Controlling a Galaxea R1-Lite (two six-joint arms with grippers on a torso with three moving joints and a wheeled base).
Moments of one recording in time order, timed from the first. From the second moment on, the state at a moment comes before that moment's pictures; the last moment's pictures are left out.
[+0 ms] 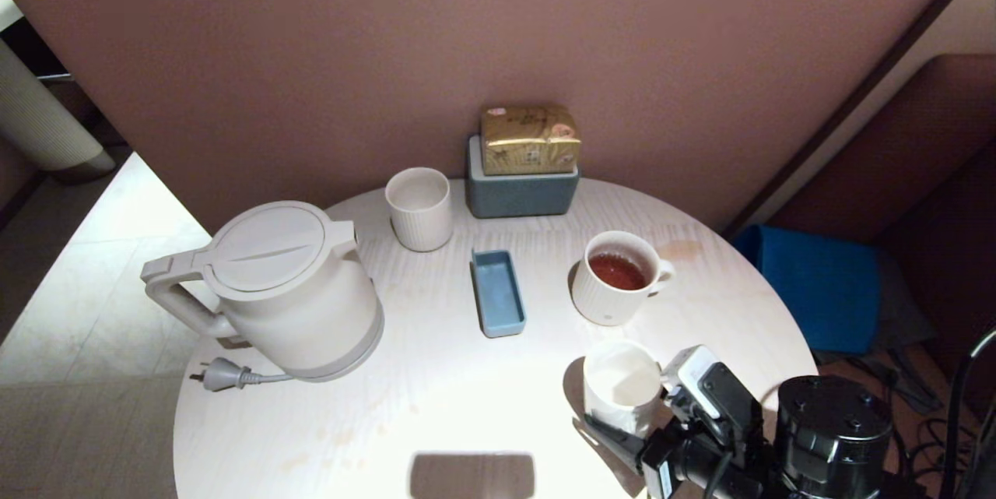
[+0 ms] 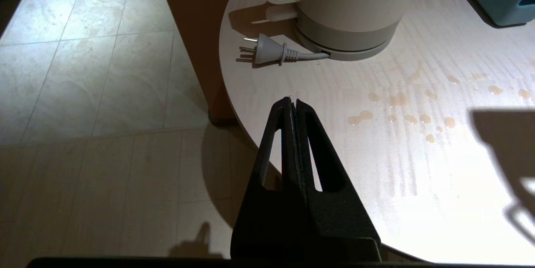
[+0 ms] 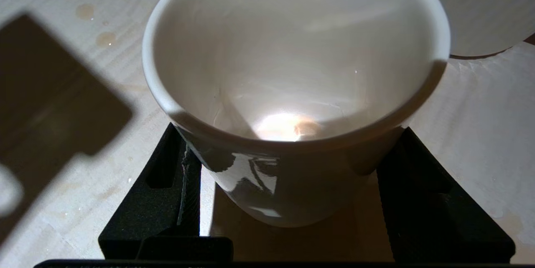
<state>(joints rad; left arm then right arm) -0.01 0.00 0.00 -0.03 0.00 0.00 0.66 1.92 -0.14 -1.50 -0.04 -0.15</state>
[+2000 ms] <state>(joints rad) -0.01 0.00 0.00 -0.03 0.00 0.00 0.56 1.00 -0.33 -0.22 -0.18 -0.15</state>
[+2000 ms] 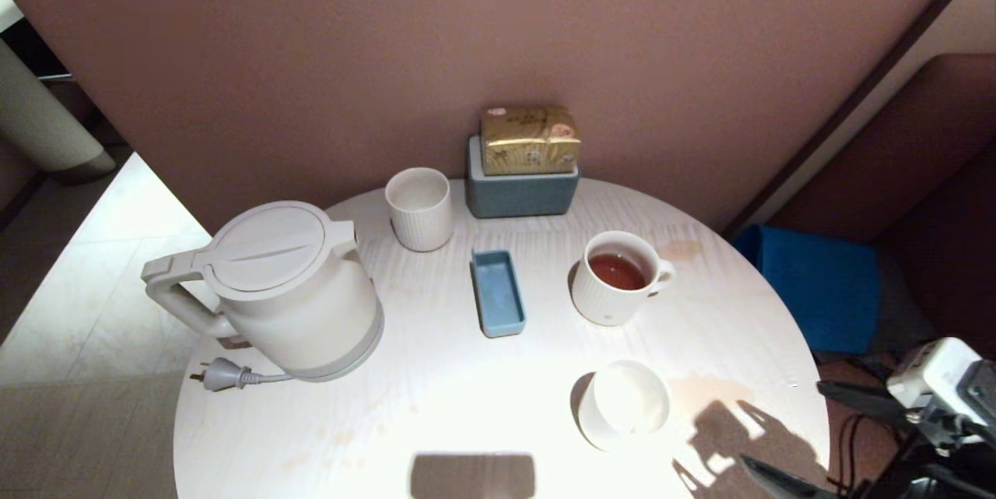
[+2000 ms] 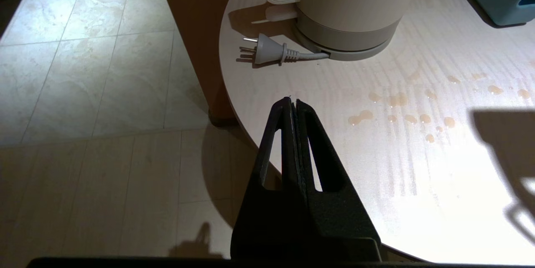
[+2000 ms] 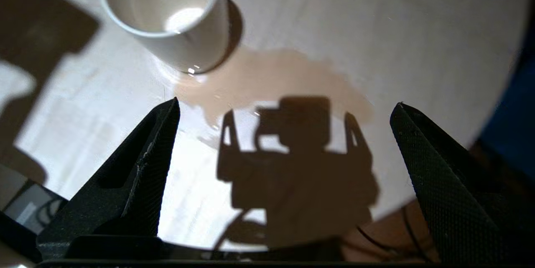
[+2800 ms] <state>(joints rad) -0.01 0.00 0.00 -0.03 0.00 0.00 0.04 0.39 -0.26 0.02 -0.87 -0.25</state>
